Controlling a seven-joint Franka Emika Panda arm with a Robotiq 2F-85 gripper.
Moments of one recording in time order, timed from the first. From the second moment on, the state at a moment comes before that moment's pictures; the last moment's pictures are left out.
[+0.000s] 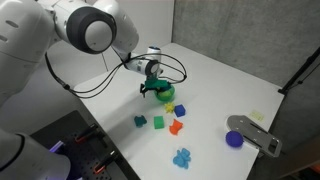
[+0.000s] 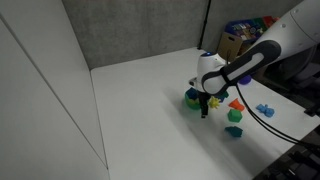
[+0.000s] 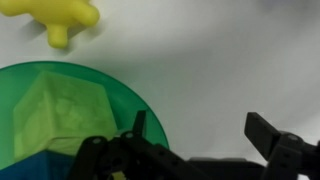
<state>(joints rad) 0.02 0.89 0.14 -1.70 -0.20 2.40 -0.68</state>
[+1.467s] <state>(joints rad) 0.01 0.61 0.13 -1.94 -0.15 2.35 -0.44</state>
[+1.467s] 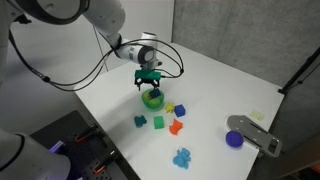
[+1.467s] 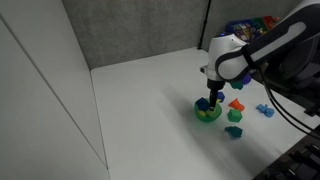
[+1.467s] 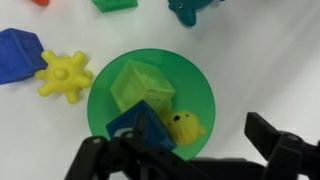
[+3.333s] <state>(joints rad) 0.18 0.83 -0.04 -1.62 -0.14 2.28 0.21</state>
